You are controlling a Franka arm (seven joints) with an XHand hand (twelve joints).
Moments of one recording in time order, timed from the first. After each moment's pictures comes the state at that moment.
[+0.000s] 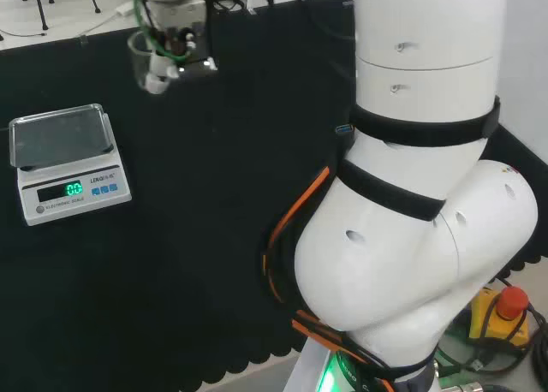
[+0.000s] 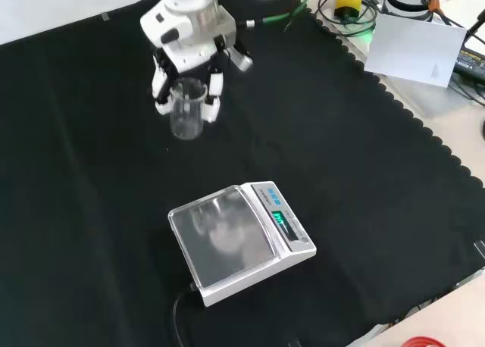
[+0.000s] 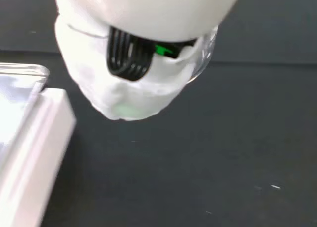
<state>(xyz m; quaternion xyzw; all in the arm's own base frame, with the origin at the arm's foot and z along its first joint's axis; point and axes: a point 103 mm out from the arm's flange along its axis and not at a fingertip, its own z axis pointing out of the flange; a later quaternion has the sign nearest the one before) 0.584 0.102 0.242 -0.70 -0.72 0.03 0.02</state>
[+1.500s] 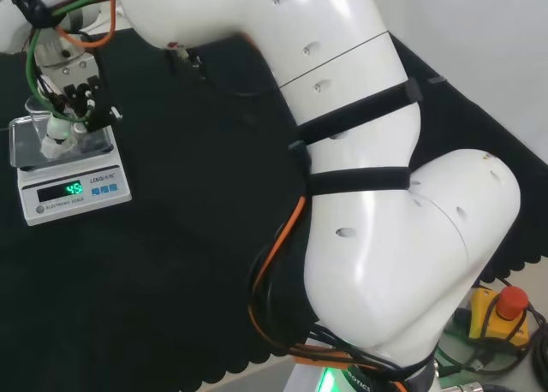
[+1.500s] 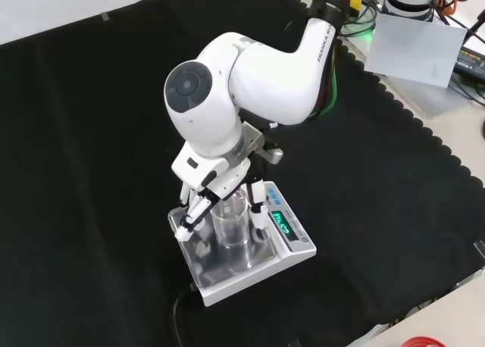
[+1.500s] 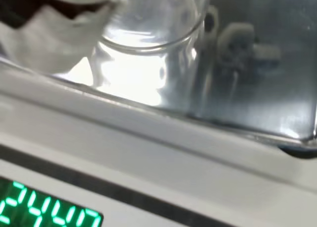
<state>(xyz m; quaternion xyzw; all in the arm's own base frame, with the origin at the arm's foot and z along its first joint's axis) 0.606 0.277 0.142 -0.60 -0.79 0.12 0.08</state>
